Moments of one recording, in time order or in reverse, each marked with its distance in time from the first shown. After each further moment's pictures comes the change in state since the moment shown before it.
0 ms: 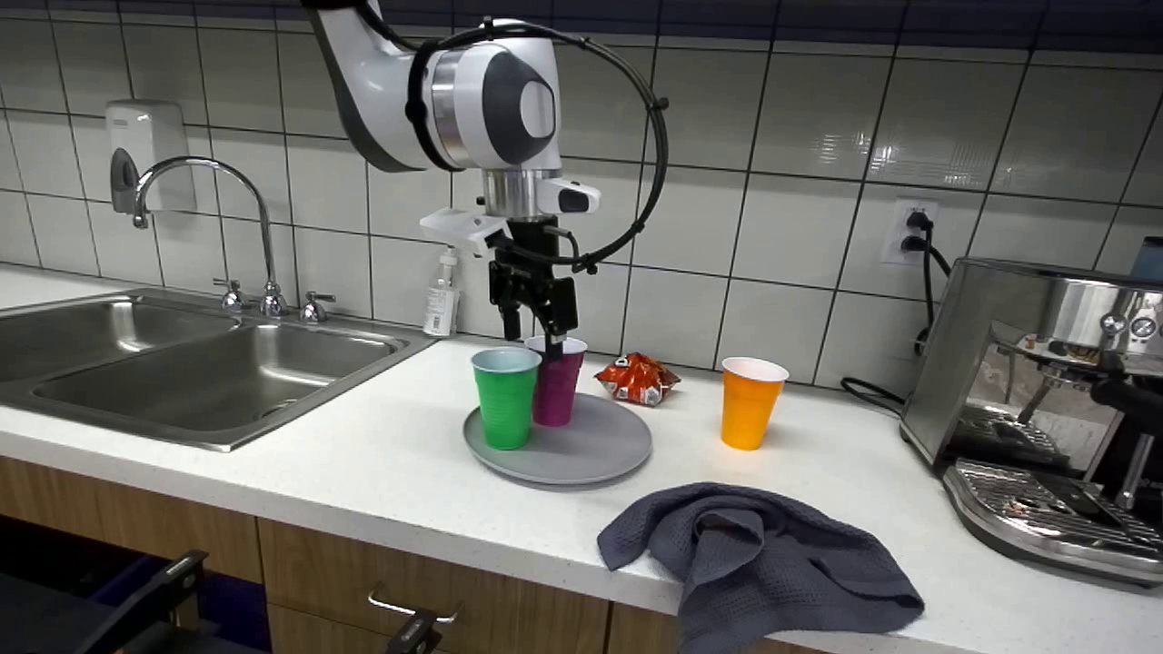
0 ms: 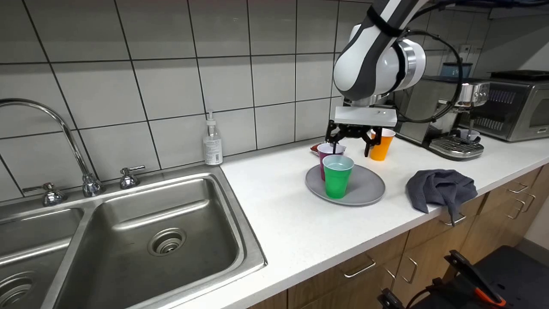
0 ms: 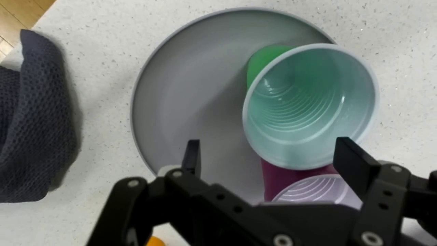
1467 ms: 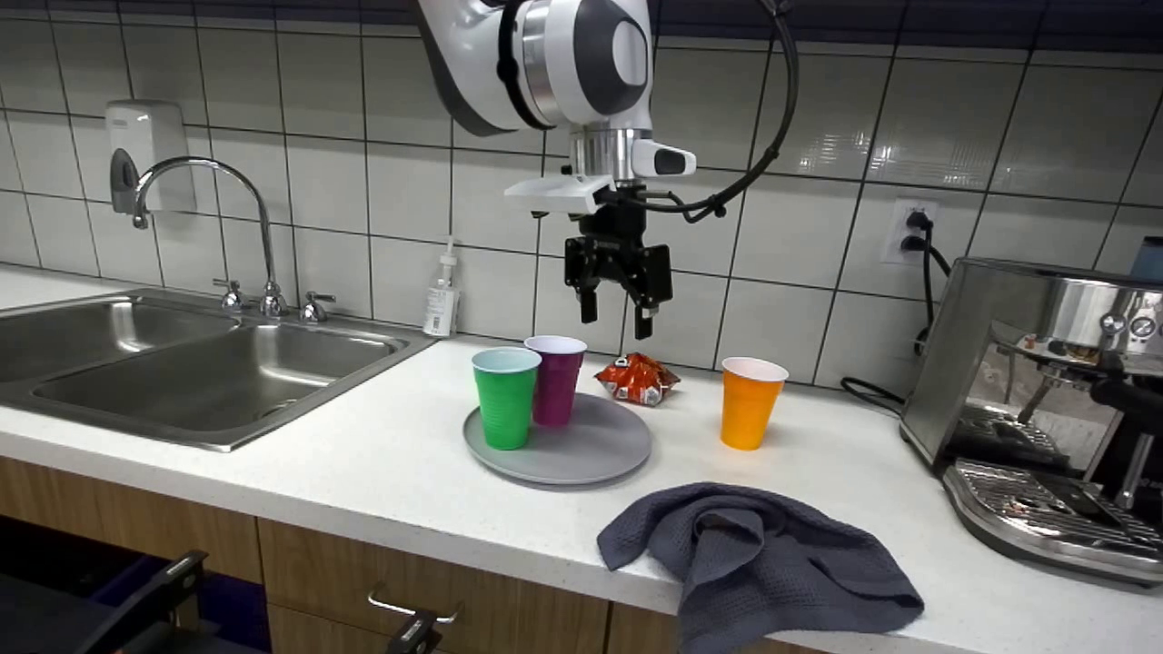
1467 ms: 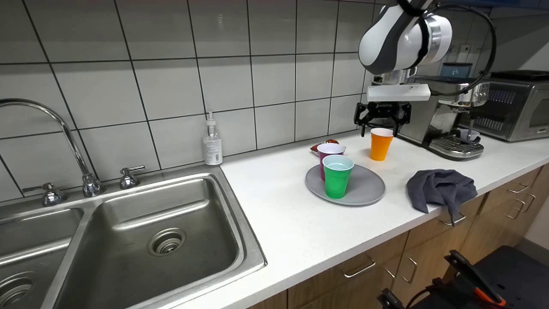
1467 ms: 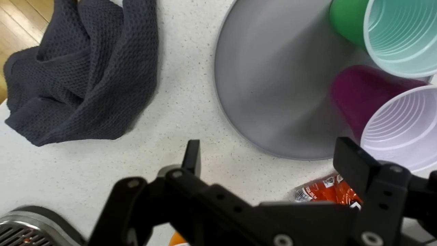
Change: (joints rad) arm -0.105 -0.019 -0.067 0.117 -0.027 -0.161 -0.170
